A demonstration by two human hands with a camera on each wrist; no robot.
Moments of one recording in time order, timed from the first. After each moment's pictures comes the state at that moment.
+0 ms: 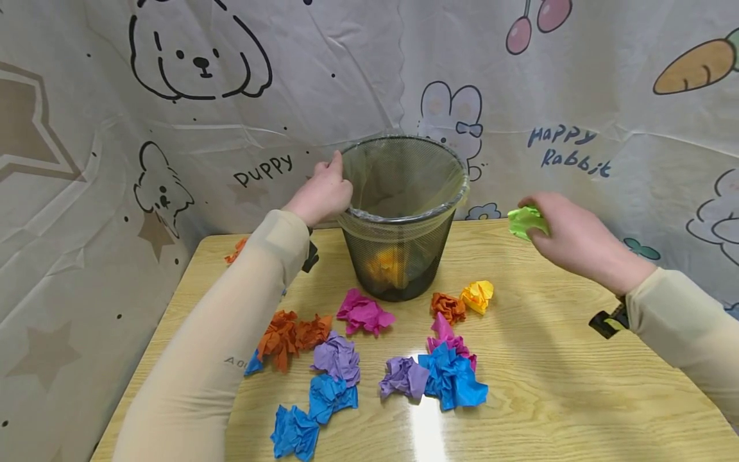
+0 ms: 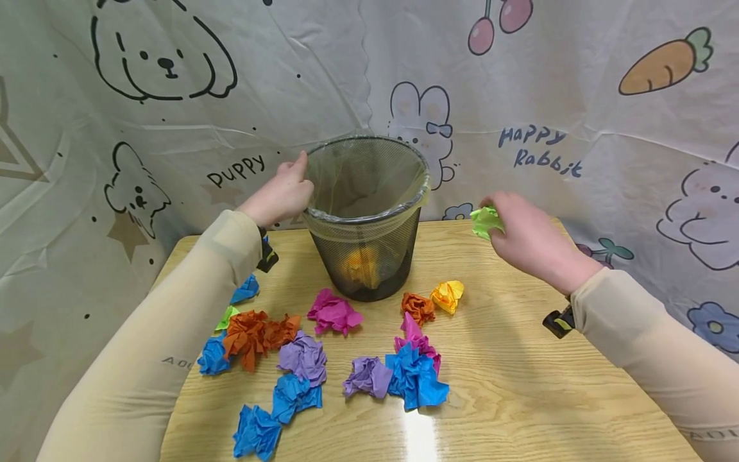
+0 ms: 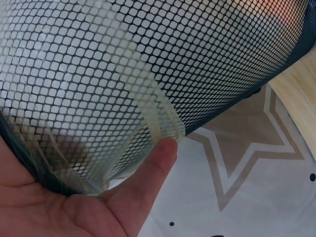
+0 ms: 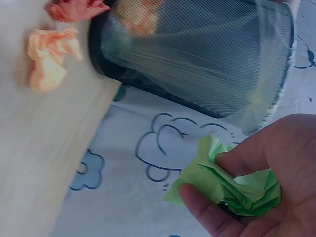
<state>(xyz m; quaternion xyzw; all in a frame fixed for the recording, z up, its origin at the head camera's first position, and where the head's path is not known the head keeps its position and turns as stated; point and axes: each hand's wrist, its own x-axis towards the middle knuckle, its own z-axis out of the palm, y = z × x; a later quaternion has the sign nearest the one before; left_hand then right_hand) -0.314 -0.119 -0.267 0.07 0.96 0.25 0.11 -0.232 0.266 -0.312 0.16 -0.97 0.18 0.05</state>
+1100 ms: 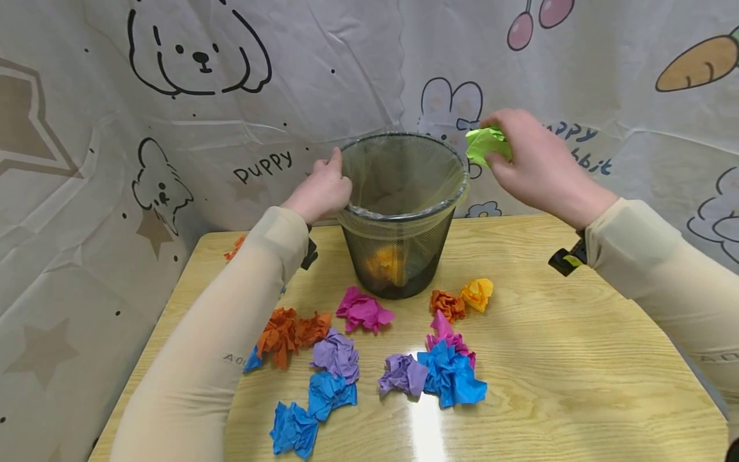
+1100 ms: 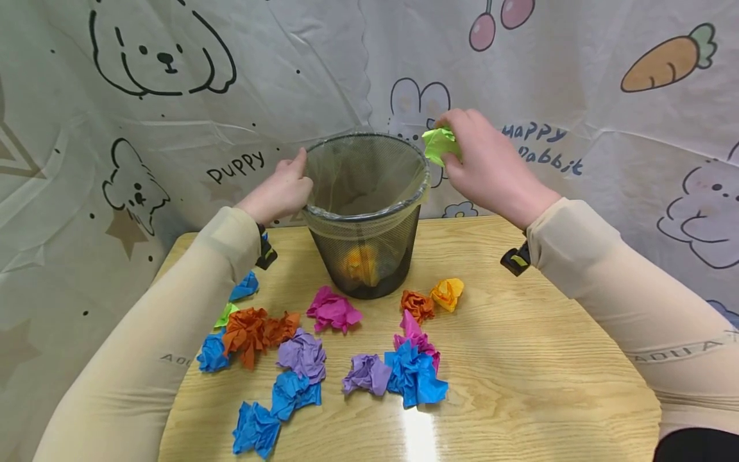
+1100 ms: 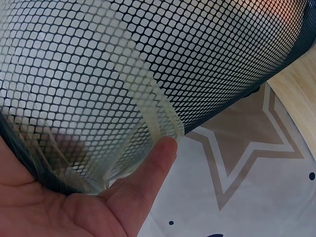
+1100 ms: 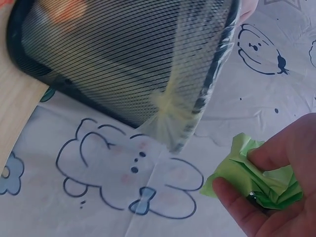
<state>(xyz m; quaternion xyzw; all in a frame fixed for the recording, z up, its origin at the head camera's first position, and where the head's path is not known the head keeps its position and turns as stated) -0.315 -0.119 -0.270 0.07 0.96 0.25 0.11 -0.274 0.209 -0.236 0.23 -0.94 0.23 0.15</state>
